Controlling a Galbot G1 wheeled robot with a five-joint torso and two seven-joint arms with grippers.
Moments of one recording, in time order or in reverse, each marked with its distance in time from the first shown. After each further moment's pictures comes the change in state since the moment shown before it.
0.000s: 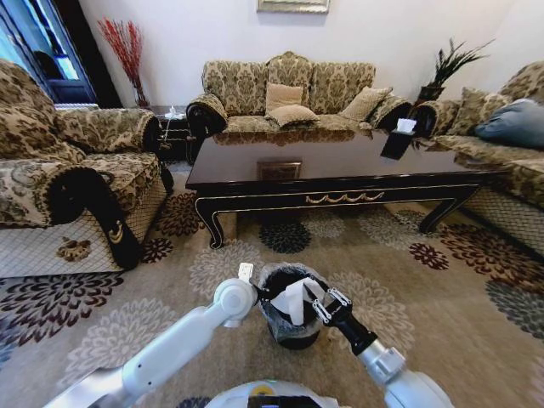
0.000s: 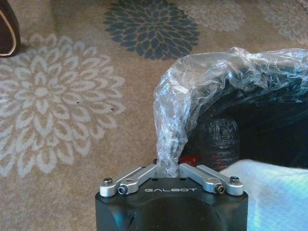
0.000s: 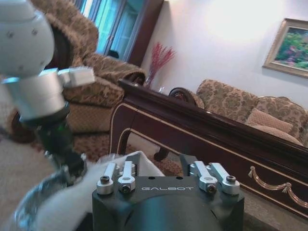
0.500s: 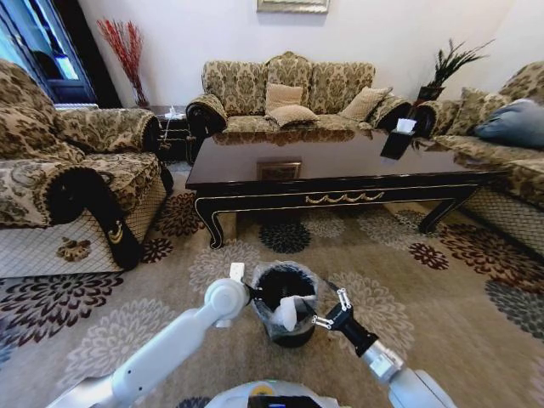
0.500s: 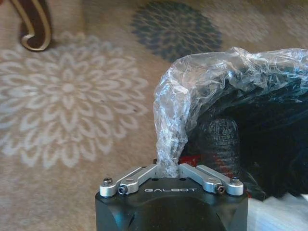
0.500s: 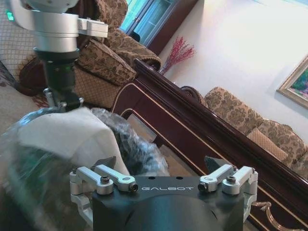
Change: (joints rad) left arm 0.056 0.041 -0.133 -0.002 -0.021 0.000 0.005; right arm 0.002 0.002 0.050 -0.053 -0.239 0.050 0.006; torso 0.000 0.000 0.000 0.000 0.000
